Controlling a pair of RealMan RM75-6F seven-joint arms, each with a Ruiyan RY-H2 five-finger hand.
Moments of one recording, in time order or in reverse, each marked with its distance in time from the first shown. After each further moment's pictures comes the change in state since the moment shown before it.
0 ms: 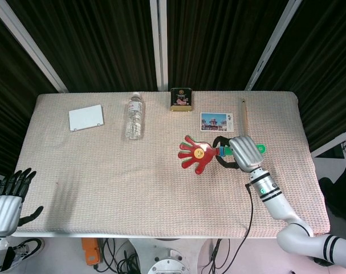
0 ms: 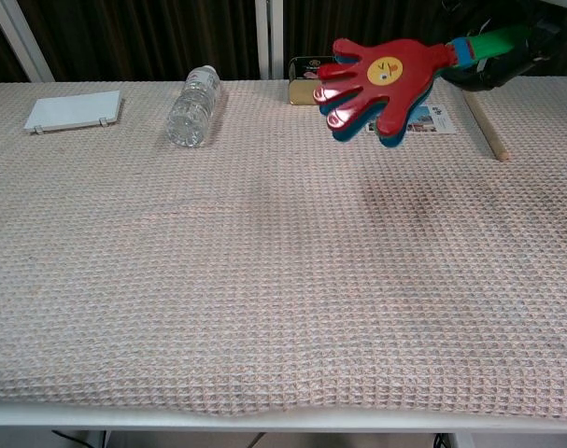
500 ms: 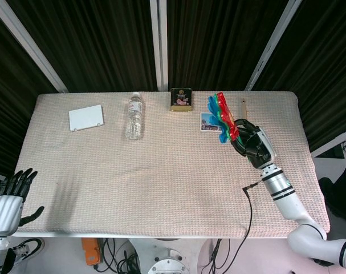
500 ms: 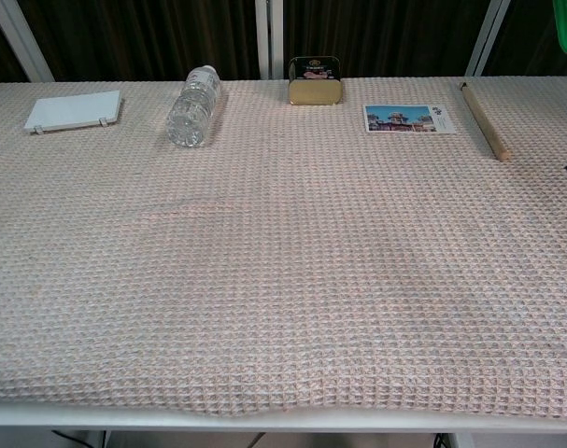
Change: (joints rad) left arm -0.003 -0.003 0.002 0.000 0.002 -0.006 0.003; right arm -0.067 0.098 0.091 -0.083 0.004 -0.046 1.392
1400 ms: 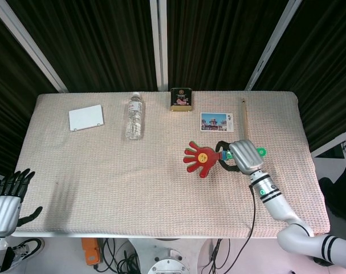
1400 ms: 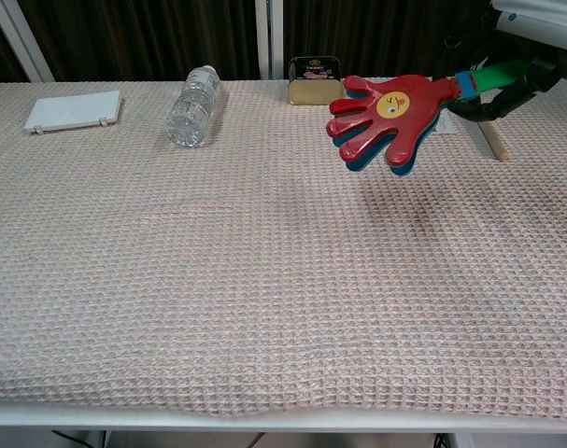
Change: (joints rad) left arm 0.006 -0.004 -0.001 0.016 -0.012 0.003 -0.022; right arm 0.071 -0.137 -0.140 0.166 0.003 0.007 -1.541
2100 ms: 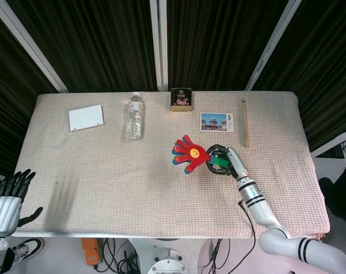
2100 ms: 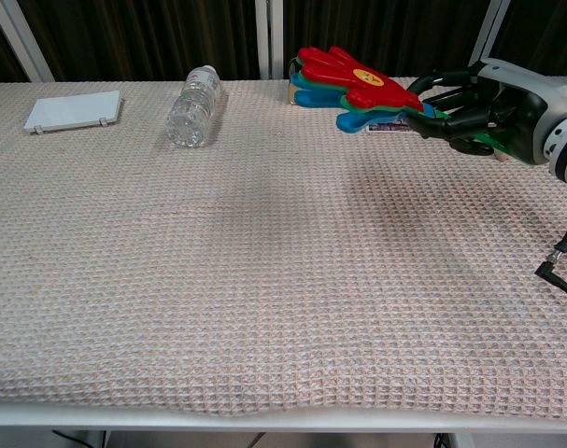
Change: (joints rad) left arm -0.001 -0.005 0.003 0.011 0.002 -0.004 -0.007; right arm -0.009 -0.224 -0.013 0.133 0.090 0.013 0.657
